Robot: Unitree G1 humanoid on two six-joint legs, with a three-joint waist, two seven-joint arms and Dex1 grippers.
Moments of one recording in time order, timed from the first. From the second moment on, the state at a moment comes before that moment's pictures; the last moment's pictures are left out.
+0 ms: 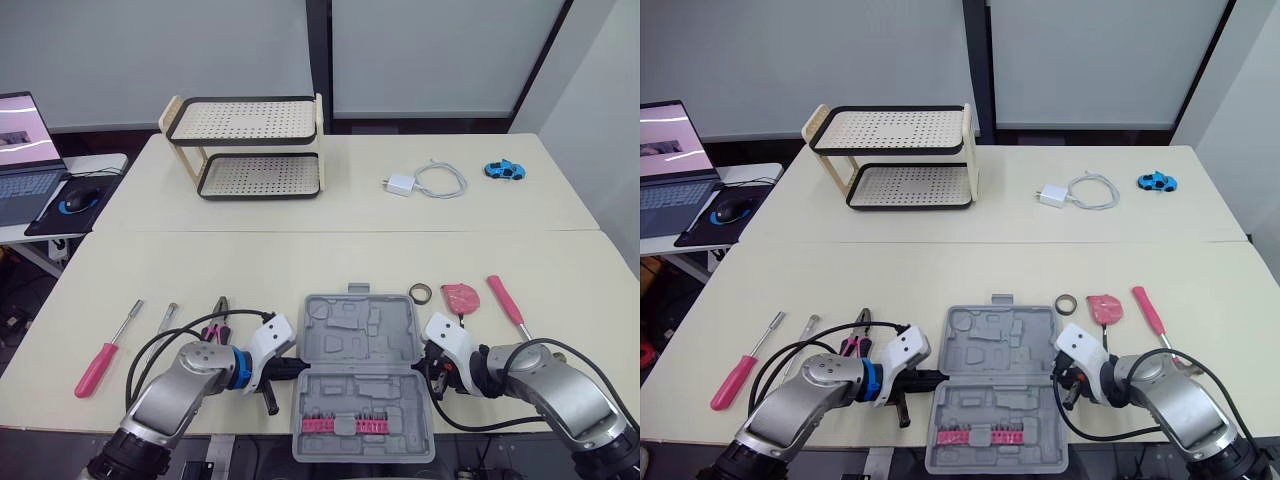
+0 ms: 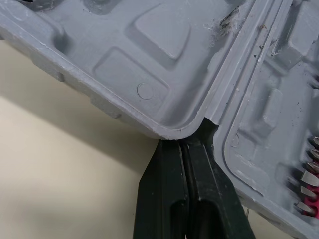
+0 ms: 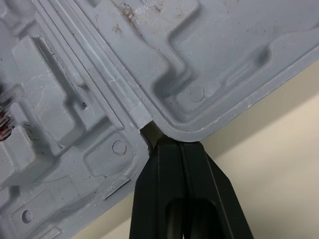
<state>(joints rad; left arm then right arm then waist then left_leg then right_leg) -0.06 0.63 -0.27 -0.23 -0.19 0.68 -0.95 -0.08 -0.71 0.30 -0.48 0.22 1.01 0.74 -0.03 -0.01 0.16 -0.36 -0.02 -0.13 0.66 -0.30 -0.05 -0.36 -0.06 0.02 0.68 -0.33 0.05</state>
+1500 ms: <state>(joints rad) -0.05 0.66 -0.29 -0.24 -0.22 0.69 -0.96 -0.05 -0.74 0.31 -0.51 0.23 1.00 0.74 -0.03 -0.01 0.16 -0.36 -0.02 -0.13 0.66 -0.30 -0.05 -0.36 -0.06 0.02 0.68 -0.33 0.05</state>
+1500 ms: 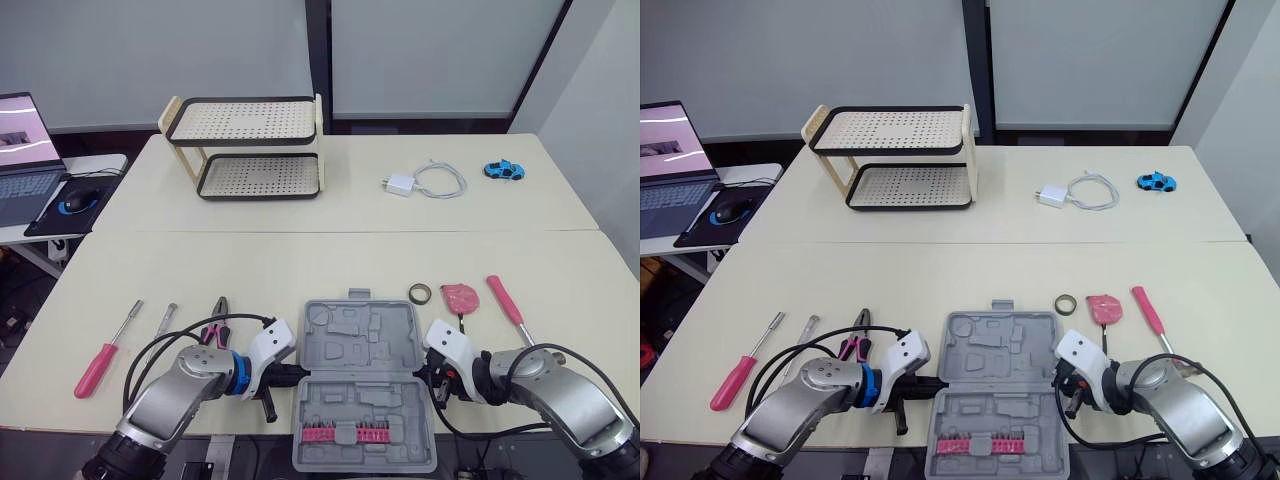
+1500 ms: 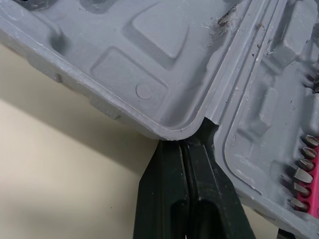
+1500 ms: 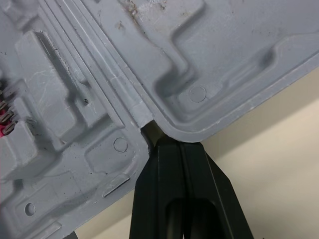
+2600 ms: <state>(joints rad) 0.05 0.88 0.13 -0.15 -0.37 0.53 -1.06 0.23 -0.89 -0.22 -0.60 0.32 0.61 0.85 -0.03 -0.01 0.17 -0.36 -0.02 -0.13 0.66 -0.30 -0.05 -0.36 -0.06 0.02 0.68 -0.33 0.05</state>
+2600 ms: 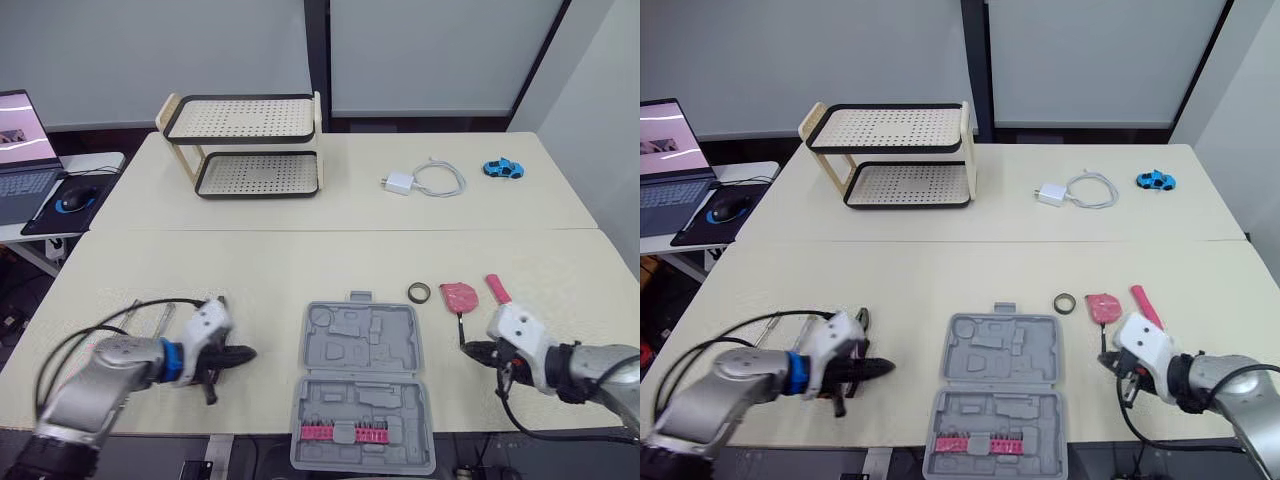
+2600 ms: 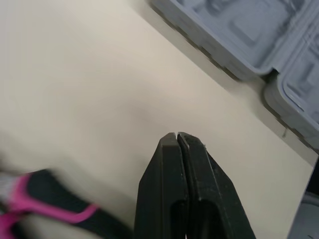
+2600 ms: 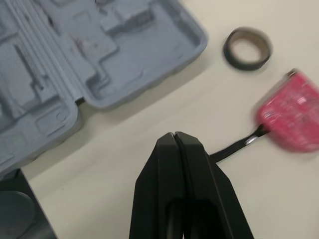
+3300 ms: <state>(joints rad) 0.20 0.90 0.69 0.43 -0.37 0.37 -0.81 0.50 -0.86 -0.70 -0.31 0.31 0.33 1.01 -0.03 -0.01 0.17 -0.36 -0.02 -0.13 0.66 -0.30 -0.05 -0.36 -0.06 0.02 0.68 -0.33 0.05</state>
